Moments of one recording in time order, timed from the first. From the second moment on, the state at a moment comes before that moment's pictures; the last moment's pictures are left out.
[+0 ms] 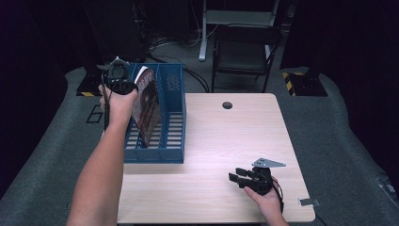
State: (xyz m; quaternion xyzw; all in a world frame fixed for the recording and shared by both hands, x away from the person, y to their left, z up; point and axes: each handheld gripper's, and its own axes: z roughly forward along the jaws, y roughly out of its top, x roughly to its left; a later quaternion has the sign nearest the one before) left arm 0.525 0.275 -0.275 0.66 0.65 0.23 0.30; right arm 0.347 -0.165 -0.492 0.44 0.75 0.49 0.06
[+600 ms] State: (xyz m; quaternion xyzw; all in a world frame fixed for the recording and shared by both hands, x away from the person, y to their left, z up) left arm 0.531 0.277 -0.280 0.65 0.66 0.23 0.30; right arm 0.349 -0.163 -0.494 0.44 0.75 0.49 0.05
